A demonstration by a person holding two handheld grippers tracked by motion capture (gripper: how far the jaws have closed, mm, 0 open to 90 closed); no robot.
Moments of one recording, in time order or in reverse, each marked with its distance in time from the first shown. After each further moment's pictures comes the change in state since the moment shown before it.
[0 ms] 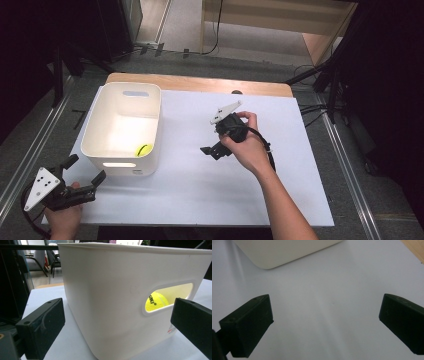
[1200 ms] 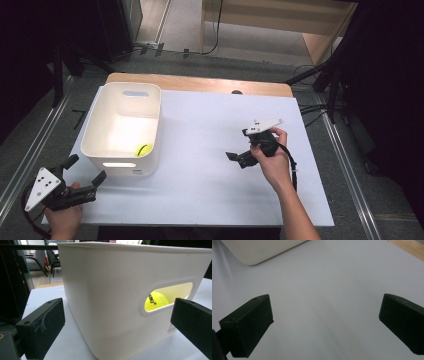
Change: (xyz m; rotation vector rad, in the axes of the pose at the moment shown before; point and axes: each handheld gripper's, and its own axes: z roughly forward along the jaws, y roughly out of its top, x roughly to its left) left arm -0.001 0.000 0.000 0.007 0.001 0.010; right arm -0.015 -0.085 -0.027 -0.160 -0.066 0.160
